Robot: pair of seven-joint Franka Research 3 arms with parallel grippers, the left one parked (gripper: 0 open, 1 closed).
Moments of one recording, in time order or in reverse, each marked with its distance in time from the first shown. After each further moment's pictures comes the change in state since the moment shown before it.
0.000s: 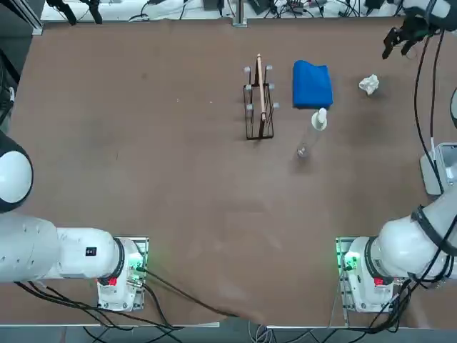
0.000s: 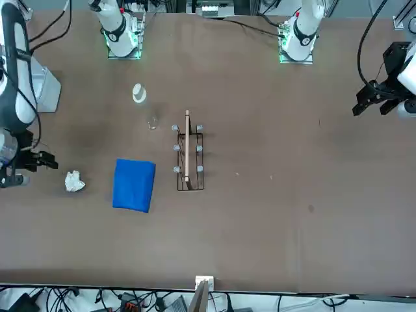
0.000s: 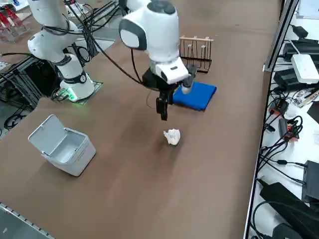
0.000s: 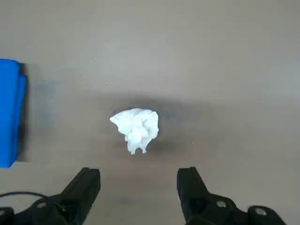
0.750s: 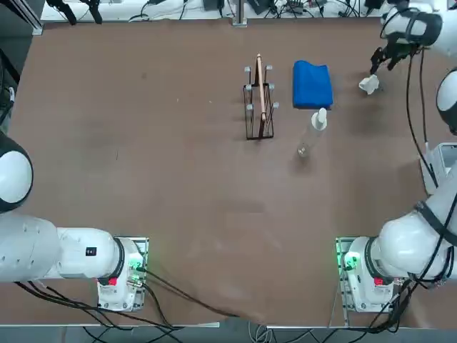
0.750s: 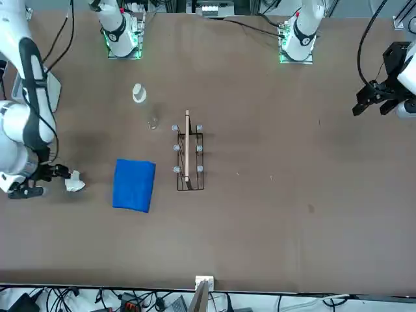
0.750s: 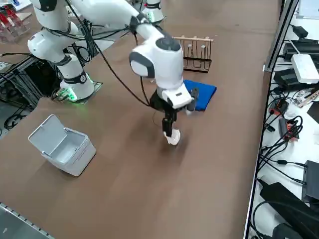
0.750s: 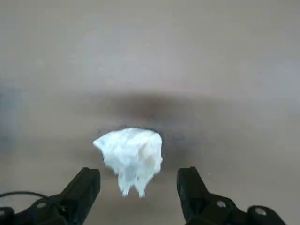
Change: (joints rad) arm 0.000 0.154 0.002 -0.043 0.002 0.213 0.003
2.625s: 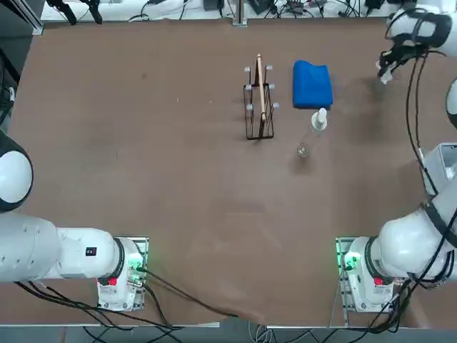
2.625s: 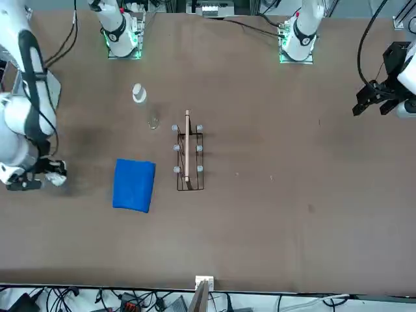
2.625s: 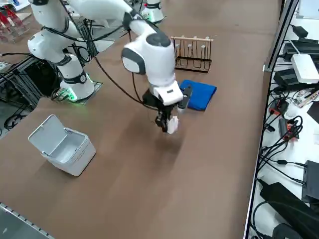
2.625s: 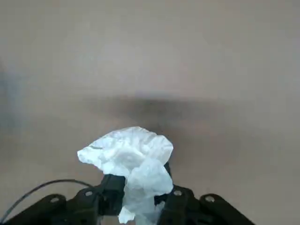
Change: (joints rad) arm -0.043 -0.147 -0.014 -0.073 -0.002 -0.098 -0.023
